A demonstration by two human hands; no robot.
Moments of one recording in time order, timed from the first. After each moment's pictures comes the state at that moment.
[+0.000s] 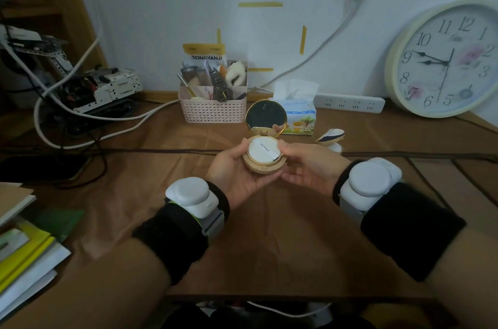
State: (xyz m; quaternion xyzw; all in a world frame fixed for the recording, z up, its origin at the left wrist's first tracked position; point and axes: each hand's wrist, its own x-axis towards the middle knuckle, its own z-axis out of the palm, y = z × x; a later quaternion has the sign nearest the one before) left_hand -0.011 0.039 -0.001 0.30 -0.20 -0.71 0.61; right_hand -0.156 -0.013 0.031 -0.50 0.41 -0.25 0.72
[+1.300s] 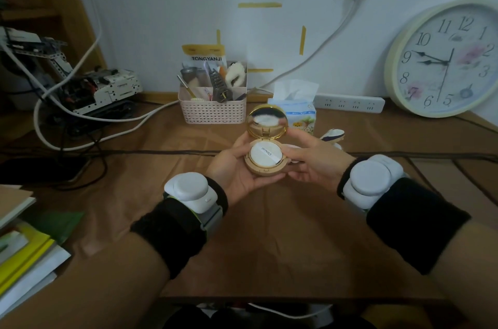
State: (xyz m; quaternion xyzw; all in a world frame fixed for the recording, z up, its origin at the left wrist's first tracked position) left_hand -0.007 0.033 0.003 0.31 -0.25 -0.71 0.58; right_hand -0.164 -0.025 0.029 -0.59 0.40 -0.24 0.66
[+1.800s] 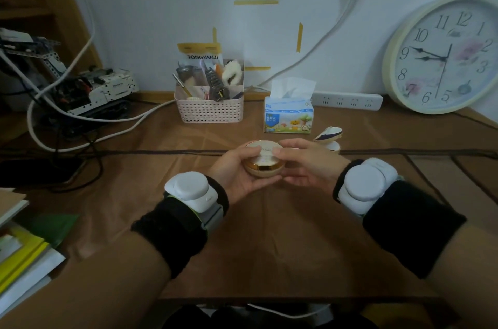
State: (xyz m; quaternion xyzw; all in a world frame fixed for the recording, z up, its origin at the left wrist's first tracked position) left_hand -0.014 0.029 0.002 0.37 -0.21 -0.71 0.56; right_hand -0.162 -0.025 0.023 -0.57 0.44 -0.23 0.66
